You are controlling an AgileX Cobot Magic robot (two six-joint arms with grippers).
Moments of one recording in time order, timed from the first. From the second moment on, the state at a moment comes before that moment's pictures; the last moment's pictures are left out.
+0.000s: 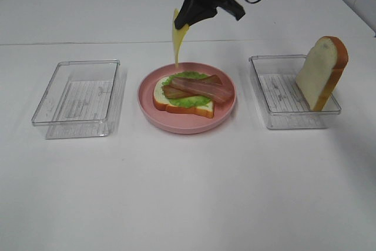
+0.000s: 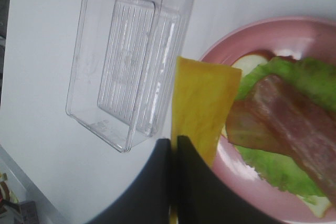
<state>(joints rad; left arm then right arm) -0.40 -0.01 -0.50 -0.08 1.05 0.04 0.36 2.40 -2.29 0.60 1.21 -0.02</state>
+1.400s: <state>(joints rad) -0.40 -0.01 -0.50 -0.08 1.05 0.04 0.41 2.51 -2.29 0.24 1.22 0.13</state>
